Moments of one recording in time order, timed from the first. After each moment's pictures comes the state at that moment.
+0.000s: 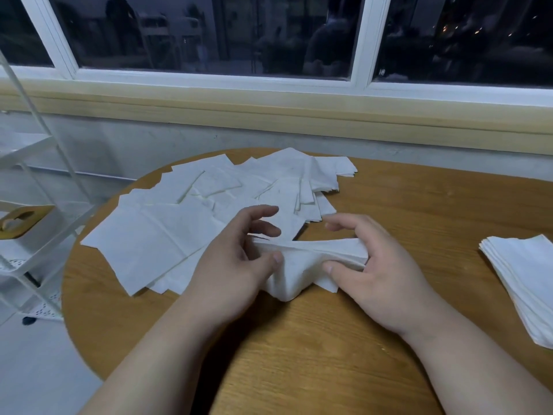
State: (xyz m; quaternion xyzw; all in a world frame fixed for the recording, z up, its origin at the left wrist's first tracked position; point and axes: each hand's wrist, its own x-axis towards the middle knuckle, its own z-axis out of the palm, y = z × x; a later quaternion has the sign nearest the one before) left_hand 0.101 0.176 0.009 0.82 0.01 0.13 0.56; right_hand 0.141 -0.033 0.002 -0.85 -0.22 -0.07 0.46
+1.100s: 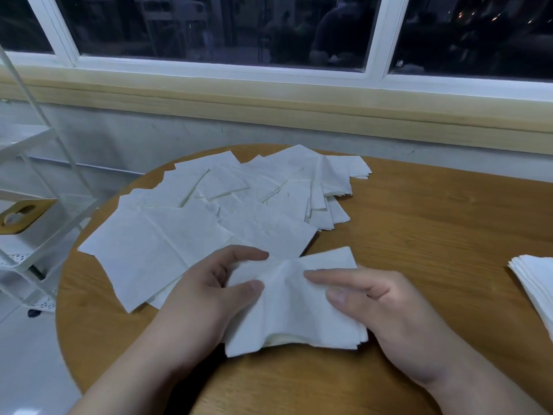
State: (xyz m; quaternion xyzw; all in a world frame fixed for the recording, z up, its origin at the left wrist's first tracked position) left_hand 0.084 0.204 0.008 0.73 0.10 0.00 0.67; right_hand 0.134 -0.024 0.007 -0.75 -0.21 0.18 0.60
